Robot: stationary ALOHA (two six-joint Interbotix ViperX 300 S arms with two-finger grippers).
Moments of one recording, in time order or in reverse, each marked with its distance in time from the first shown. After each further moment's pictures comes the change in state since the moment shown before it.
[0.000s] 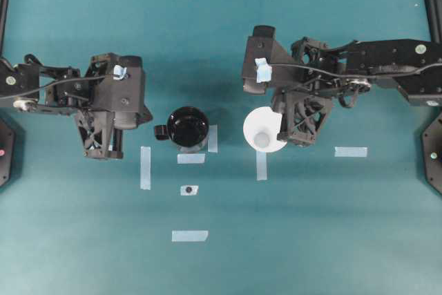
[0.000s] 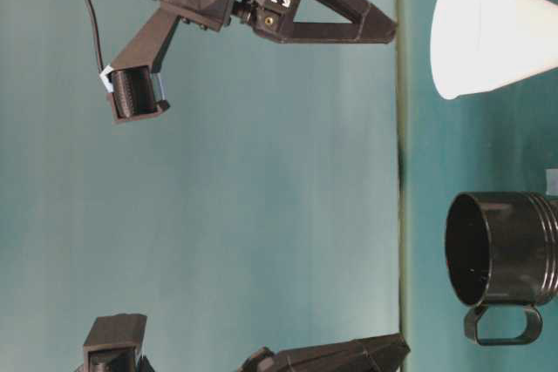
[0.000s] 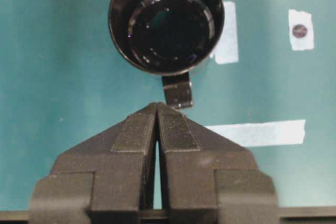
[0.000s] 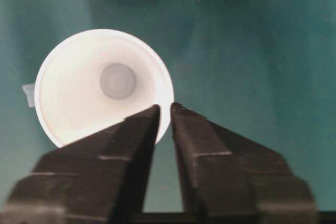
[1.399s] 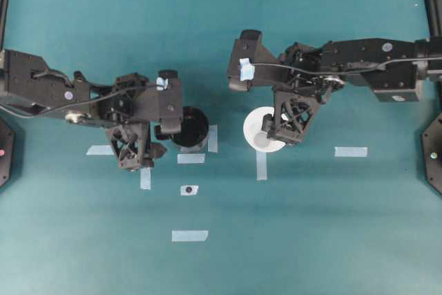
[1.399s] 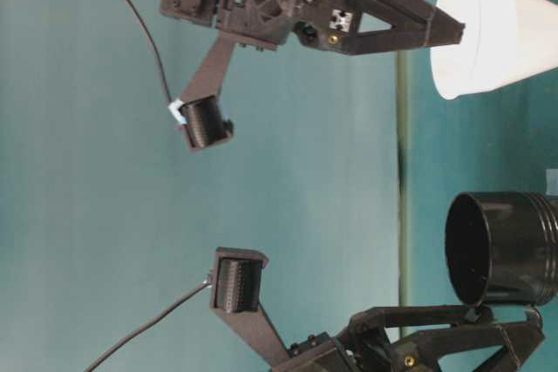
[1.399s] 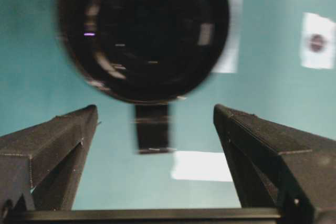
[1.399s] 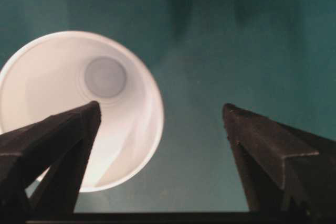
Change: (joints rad) left arm -0.018 0.262 -0.071 0.002 -0.037 -0.167; right arm -0.037 0.127 -0.032 0.044 0.026 0.000
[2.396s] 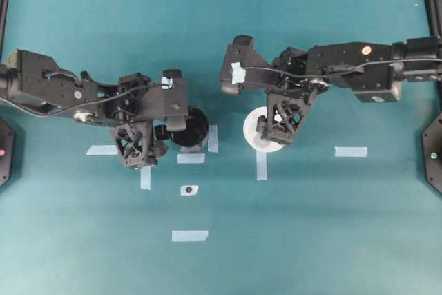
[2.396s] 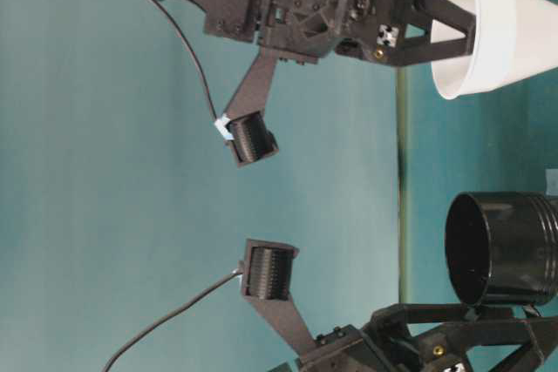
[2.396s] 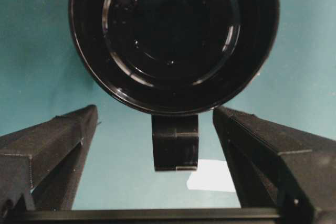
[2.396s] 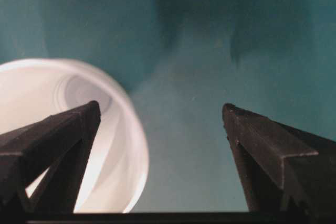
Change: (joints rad) left arm 0.015 0.064 -0.006 0.000 -0.021 0.000; right arm -0.017 0.089 -0.012 0.000 -0.044 0.000
